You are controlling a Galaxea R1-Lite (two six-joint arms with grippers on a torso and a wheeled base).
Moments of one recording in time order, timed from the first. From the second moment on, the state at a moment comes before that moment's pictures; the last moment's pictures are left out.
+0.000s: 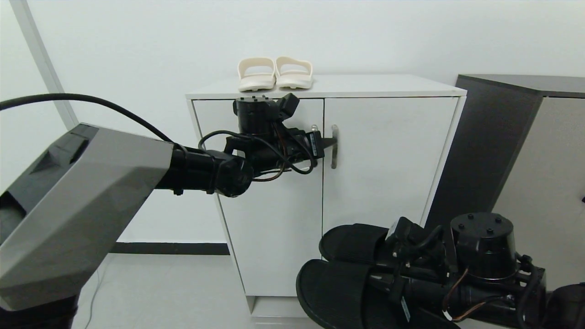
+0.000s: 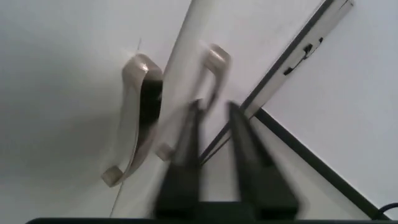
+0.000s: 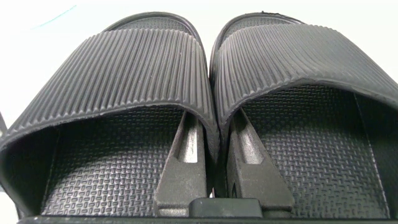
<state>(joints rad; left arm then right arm) -0.50 2.18 -1.63 -0.51 -0.46 -0.34 0.70 1.75 -0.48 -0.90 0.25 -0.19</state>
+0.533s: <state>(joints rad) -0.52 2.07 -1.40 -0.62 -0.47 -0.34 0.75 1.69 -0.43 -0.89 0.31 -0.19</state>
